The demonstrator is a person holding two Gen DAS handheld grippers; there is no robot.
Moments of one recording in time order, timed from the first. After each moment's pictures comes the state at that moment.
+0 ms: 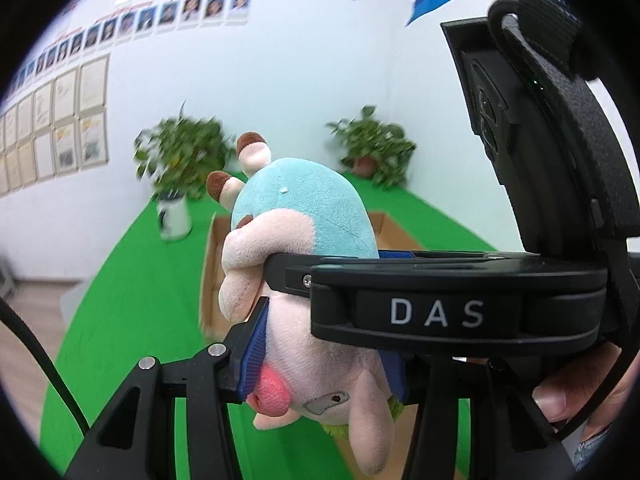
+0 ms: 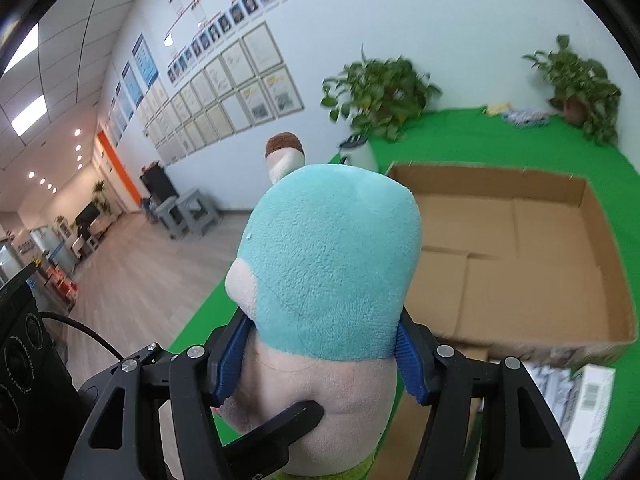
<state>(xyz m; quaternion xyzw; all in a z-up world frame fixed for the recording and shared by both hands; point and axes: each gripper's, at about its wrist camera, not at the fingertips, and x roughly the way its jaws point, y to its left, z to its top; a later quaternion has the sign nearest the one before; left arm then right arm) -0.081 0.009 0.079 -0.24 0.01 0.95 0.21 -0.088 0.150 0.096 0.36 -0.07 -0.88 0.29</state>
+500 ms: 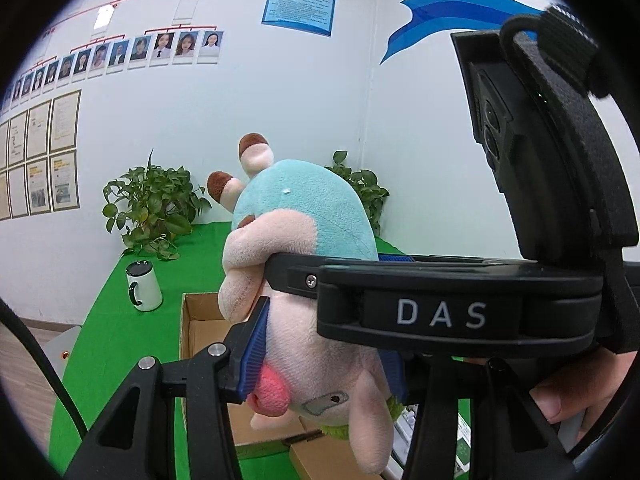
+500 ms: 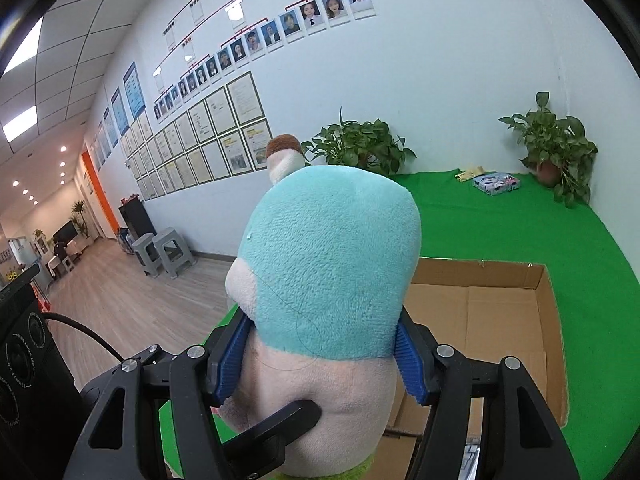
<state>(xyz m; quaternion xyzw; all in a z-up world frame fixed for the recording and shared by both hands) -0.130 0.022 0.126 -0.19 -0.01 0.95 0.26 -0.122 0.207 0.258 0.29 -0.06 -0.92 0.25</state>
